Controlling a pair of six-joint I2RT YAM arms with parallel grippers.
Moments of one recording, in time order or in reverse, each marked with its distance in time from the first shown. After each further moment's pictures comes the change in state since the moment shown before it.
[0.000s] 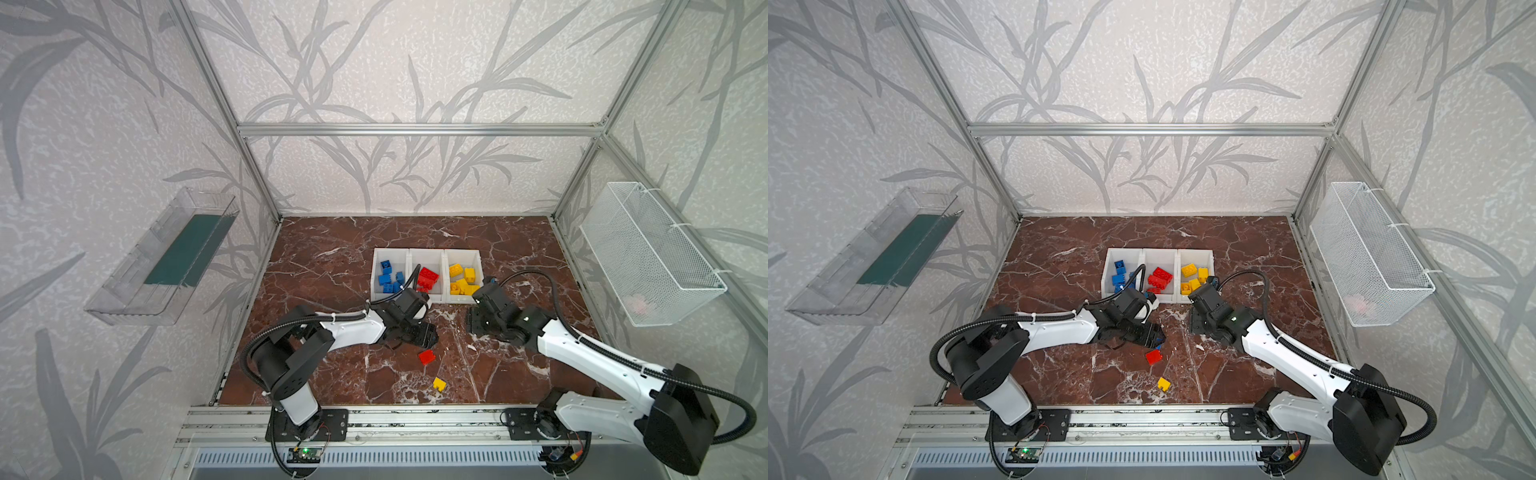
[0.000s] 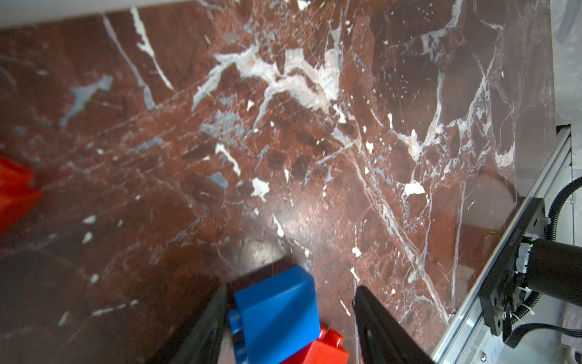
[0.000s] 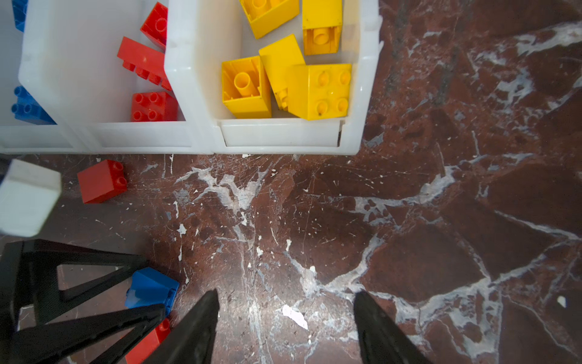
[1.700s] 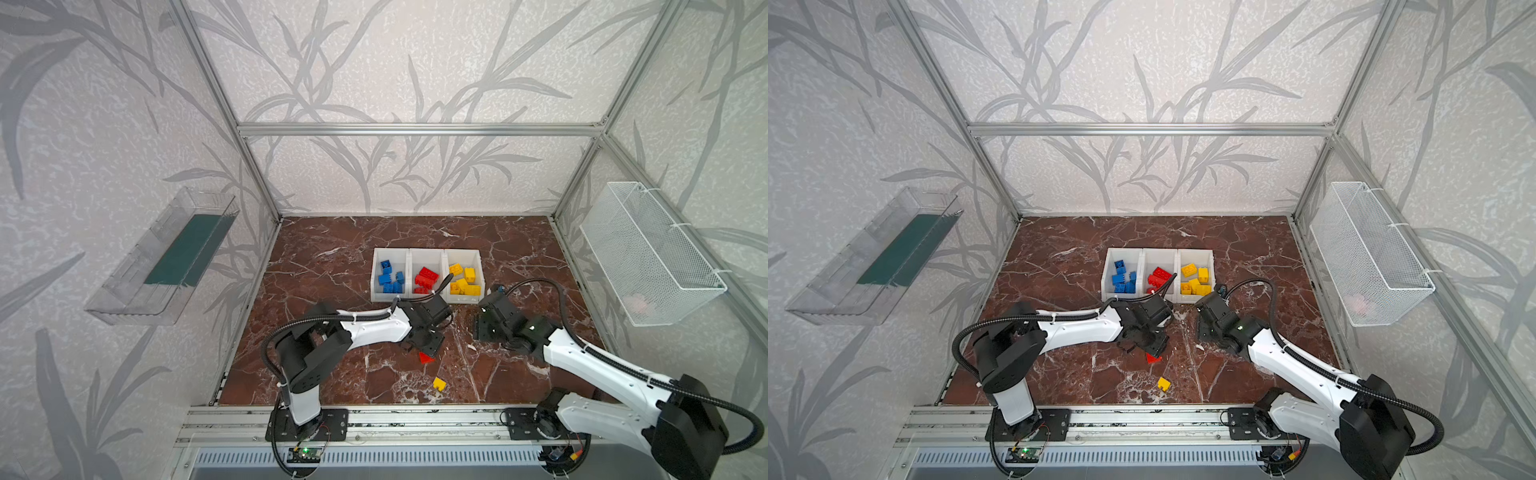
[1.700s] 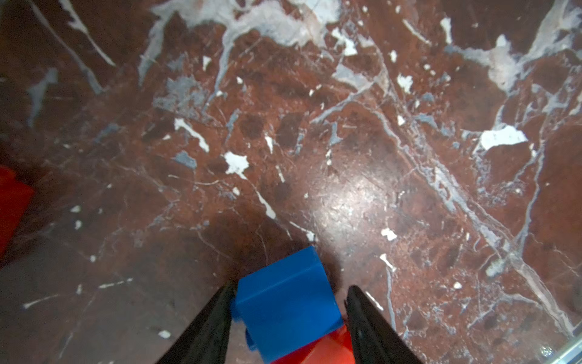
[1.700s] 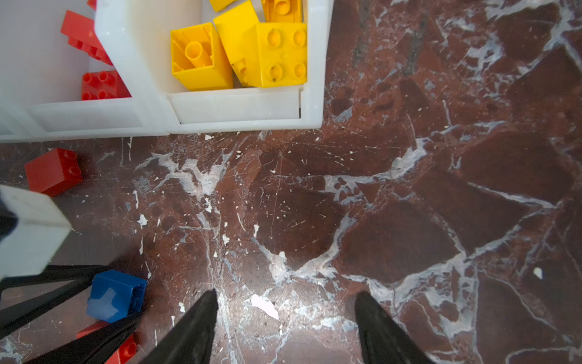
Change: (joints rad) left arm -0.160 0.103 0.227 -0.370 -0.254 0.109; right arm -0.017 -0.071 -0.103 0.004 0.025 0.014
